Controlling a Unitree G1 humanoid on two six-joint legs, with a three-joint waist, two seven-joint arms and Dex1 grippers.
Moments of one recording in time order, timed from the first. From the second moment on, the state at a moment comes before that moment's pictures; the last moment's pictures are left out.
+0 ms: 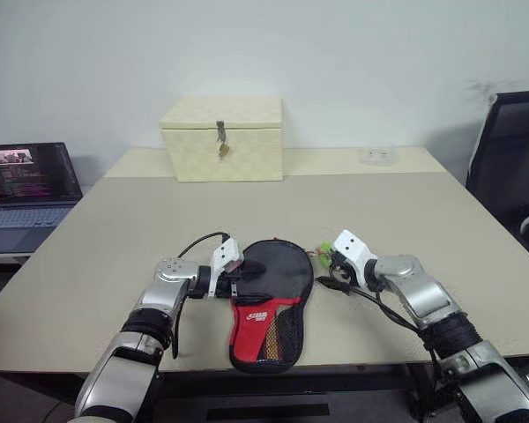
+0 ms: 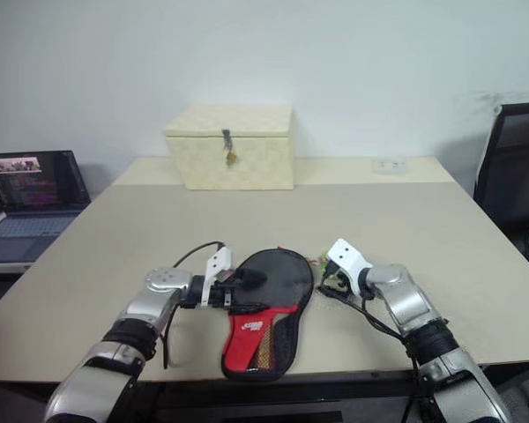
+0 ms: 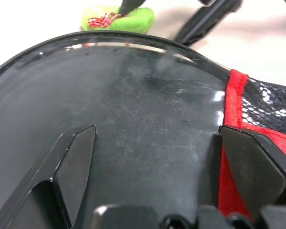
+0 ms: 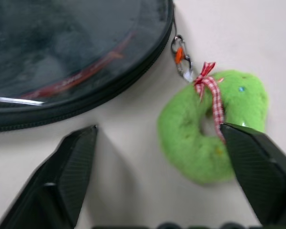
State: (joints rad) left arm -0.79 0.47 -0.15 0.84 -0.12 -0.13 -1.34; right arm -0.73 -0.42 0.29 0.31 -0.04 0.51 0.74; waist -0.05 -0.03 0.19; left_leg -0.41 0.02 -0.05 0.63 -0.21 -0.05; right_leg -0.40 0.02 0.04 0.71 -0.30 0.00
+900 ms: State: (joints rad) left arm -0.83 0.44 -0.17 0.92 -0.09 -0.20 -1.41; right arm -0.33 -0.83 0.25 -0.53 0.18 0.88 1.01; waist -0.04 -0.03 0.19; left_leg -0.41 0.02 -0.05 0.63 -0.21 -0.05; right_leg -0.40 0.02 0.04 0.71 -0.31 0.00
